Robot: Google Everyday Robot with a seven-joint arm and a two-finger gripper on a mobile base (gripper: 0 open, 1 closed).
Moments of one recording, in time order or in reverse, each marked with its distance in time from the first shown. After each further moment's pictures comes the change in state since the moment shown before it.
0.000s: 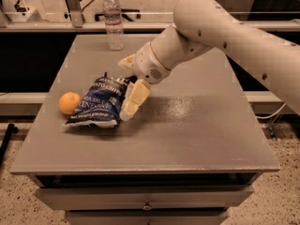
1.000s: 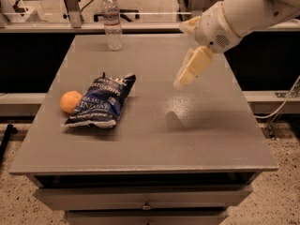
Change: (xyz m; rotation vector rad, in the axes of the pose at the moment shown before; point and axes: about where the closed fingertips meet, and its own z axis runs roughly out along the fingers) arm 0.038 -0.019 -0.166 0.300 0.113 0.067
